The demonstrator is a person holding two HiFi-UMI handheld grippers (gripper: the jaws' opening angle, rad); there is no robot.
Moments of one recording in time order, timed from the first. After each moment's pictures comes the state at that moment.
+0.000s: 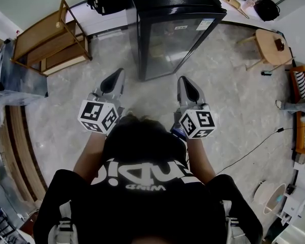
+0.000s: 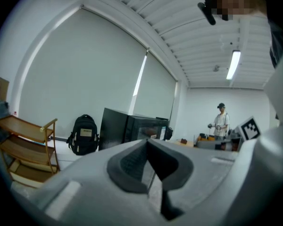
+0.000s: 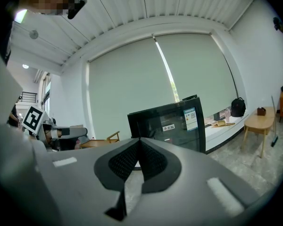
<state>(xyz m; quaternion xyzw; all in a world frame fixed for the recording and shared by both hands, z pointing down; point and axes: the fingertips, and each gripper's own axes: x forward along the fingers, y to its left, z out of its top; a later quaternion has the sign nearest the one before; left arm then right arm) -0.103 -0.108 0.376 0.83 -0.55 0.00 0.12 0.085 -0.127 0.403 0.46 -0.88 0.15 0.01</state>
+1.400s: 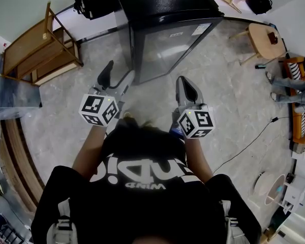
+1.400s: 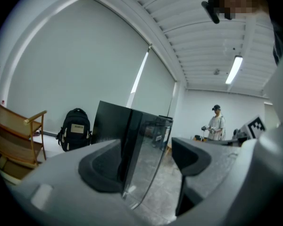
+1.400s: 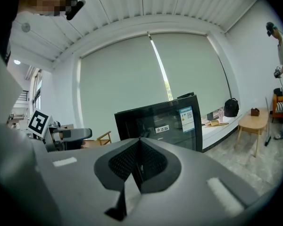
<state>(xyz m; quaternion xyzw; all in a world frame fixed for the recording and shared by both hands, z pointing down) -0.110 -0.204 0.404 0.84 -0.52 -0.02 0.14 0.079 -0.191 0.417 0.49 -0.86 0.16 0.02</state>
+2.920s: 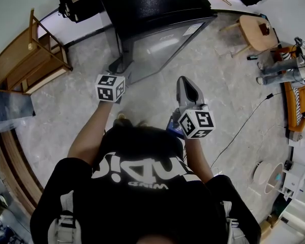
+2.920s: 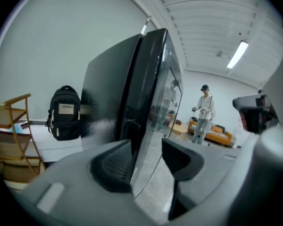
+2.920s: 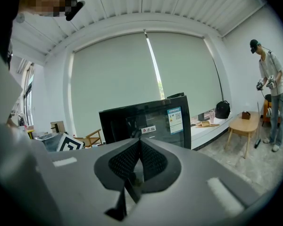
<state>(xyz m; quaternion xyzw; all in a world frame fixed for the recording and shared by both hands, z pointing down) -0.071 -0.313 0.538 0.85 -0.47 0.09 0.19 0.107 -0.227 0.426 0.53 -0.83 0.16 0.04</state>
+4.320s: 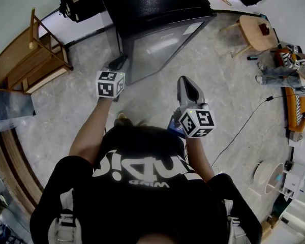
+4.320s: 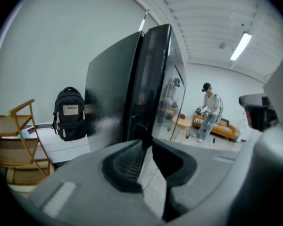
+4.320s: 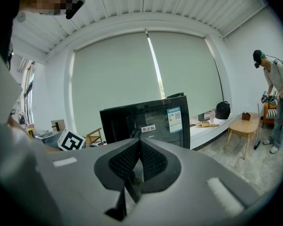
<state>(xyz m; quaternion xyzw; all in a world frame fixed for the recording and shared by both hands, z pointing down) -0.081 -0.315 0.539 0.84 -0.49 0.13 0.19 0.111 -0.220 0.428 0.53 -0.83 0.15 0.05</state>
